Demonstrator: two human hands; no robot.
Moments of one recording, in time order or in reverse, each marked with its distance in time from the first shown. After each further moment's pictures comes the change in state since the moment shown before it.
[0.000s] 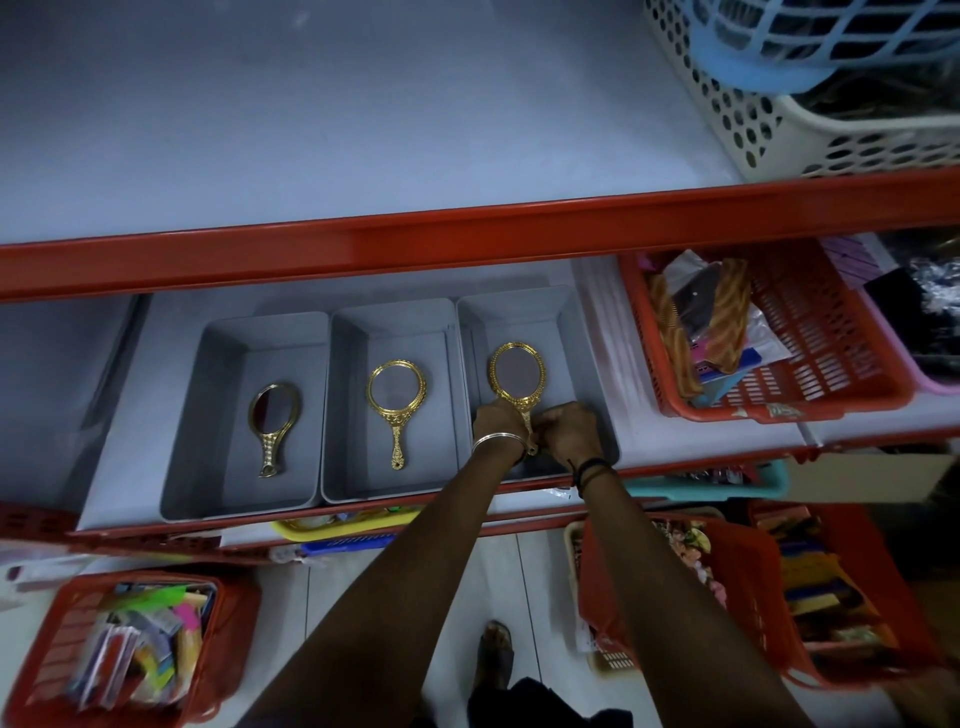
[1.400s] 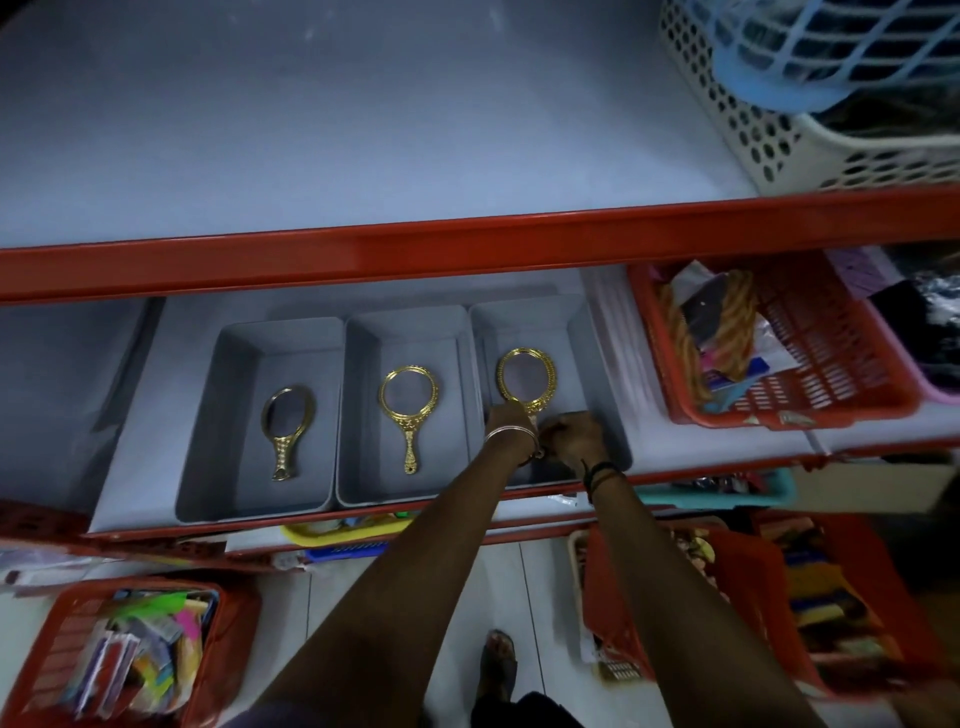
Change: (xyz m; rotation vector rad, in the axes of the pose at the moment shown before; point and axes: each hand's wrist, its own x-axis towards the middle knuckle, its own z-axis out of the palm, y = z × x) left_hand 0.001 -0.004 -0.009 0.031 -0.111 0.054; right_hand 0.010 0.002 0.010 0.049 -0.034 0.099
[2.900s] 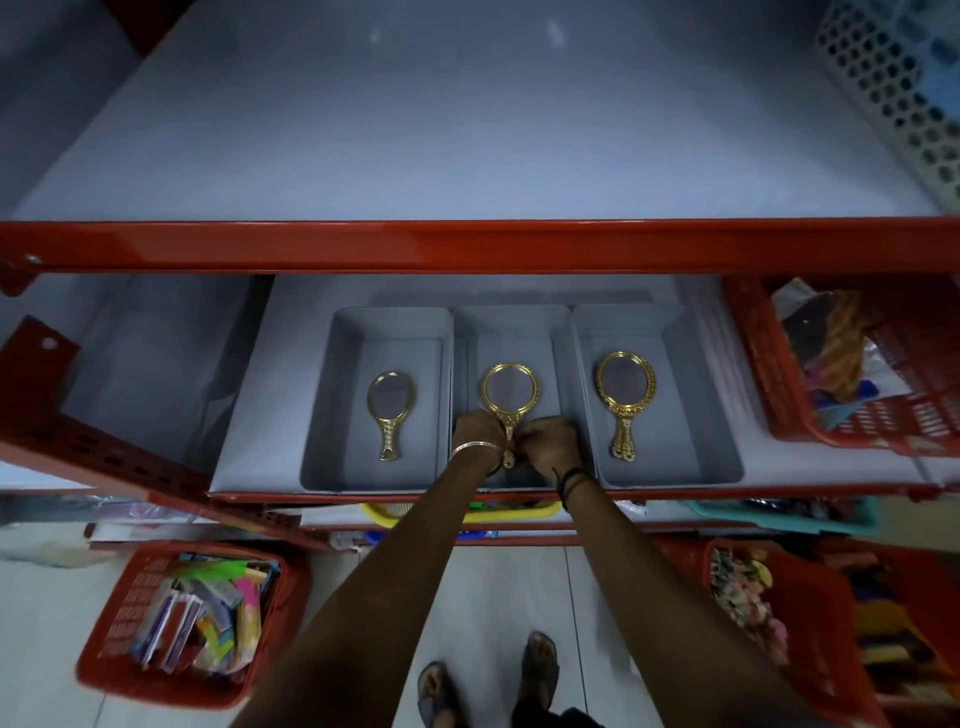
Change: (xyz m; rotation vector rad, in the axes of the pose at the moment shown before) left_hand -0.026 -0.144 -0.076 -0.153 0.137 -0.214; right_hand -0.050 -0.068 0.138 -0.051 -0.108 -0.109
